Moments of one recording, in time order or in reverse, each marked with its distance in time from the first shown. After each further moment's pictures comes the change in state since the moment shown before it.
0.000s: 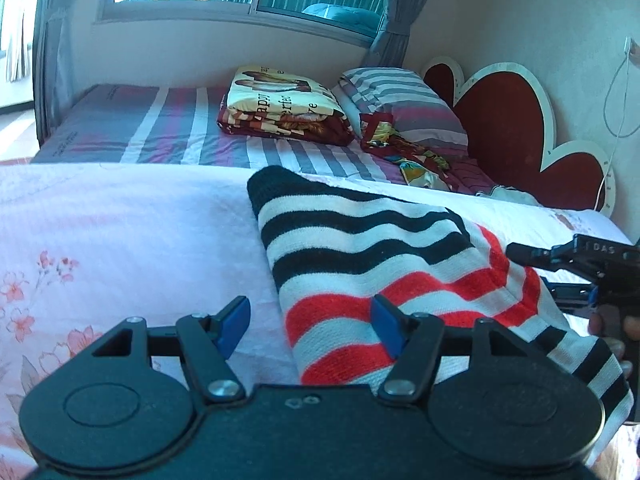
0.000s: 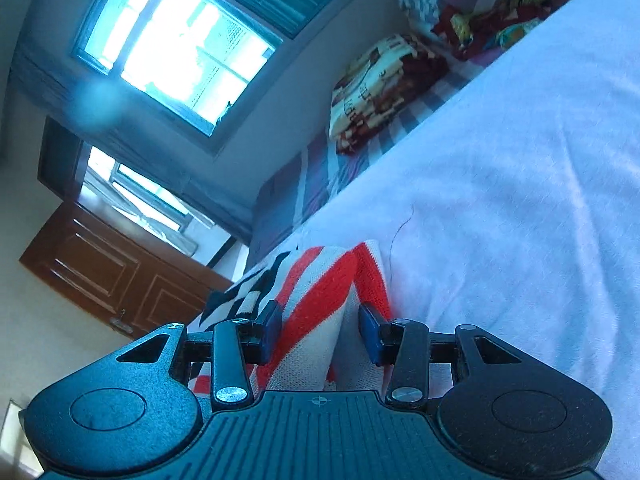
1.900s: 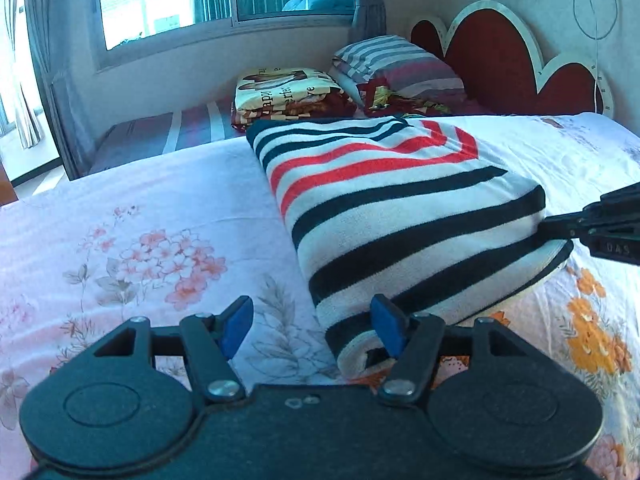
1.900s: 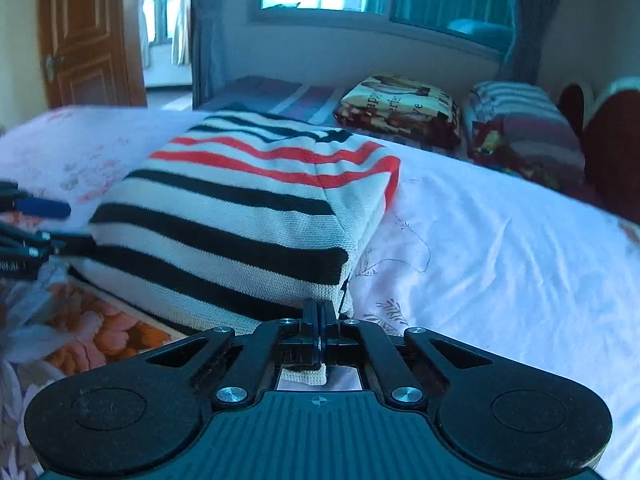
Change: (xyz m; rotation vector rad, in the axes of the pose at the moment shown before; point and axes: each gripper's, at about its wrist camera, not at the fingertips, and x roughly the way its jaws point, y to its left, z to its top) left arm -0.088 -0.064 -0.093 0.245 0.023 0.179; right arm -0.074 0.116 -0.149 -0.807 0.125 -0.436
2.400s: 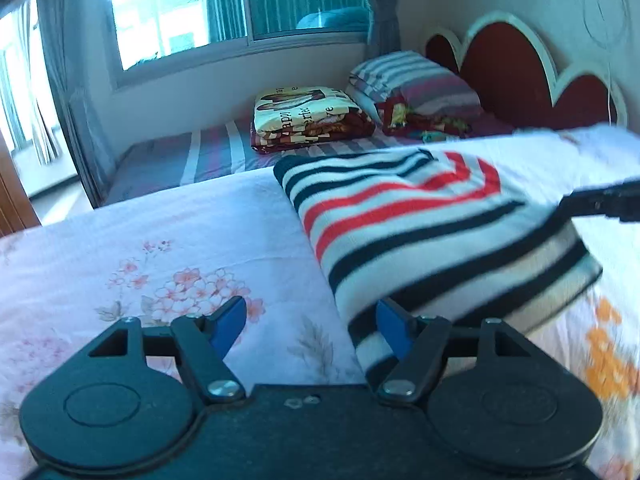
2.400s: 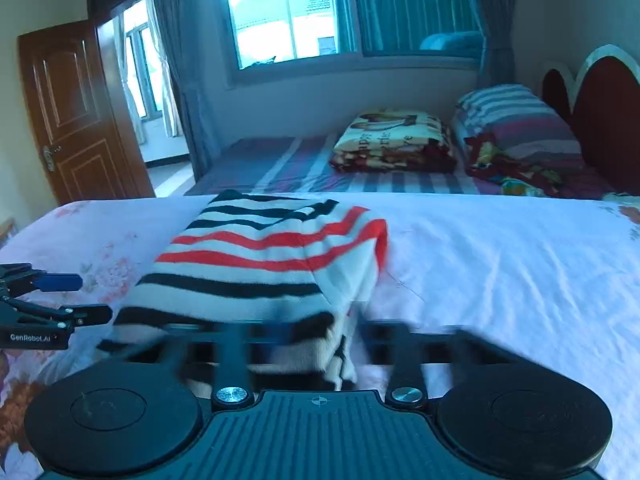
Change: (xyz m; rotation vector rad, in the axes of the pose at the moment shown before) left arm -0.007 0.018 0.024 -0.009 -0.049 0.051; right arm -0.026 -0.025 0.034 0.174 -0.137 0.070
